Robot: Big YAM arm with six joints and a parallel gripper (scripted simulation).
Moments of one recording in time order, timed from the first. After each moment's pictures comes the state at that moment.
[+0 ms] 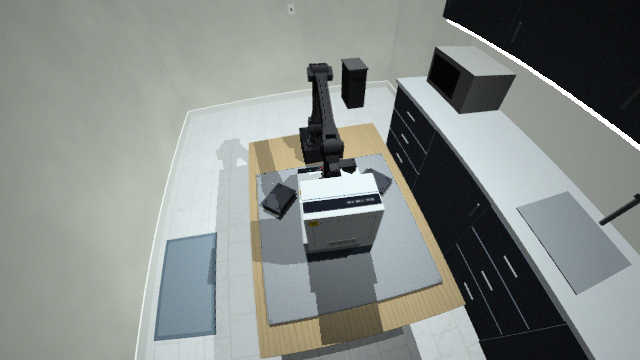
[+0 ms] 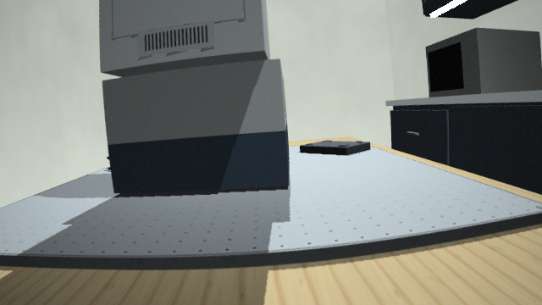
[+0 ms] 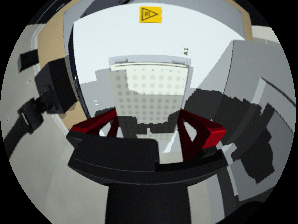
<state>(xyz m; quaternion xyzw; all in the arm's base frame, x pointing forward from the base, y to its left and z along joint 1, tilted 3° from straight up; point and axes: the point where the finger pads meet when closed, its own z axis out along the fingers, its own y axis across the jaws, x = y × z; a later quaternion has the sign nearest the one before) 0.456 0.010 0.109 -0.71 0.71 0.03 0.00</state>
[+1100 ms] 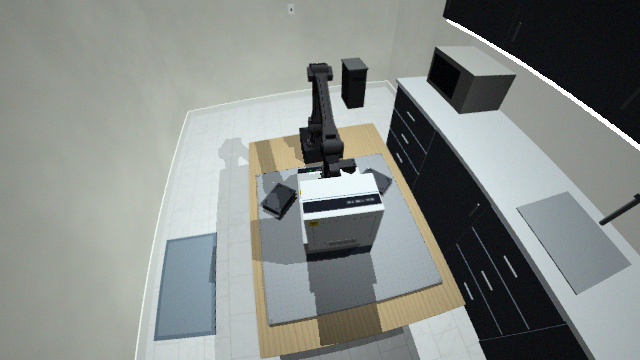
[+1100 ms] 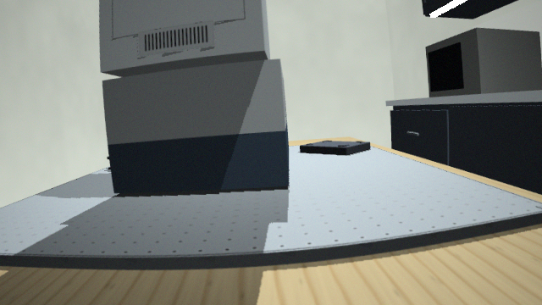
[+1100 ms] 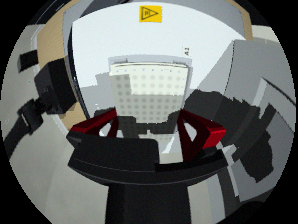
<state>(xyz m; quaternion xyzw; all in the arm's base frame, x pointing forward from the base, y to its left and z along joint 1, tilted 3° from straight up) 0.455 0.010 0.107 -0.71 0.71 0.03 0.00</state>
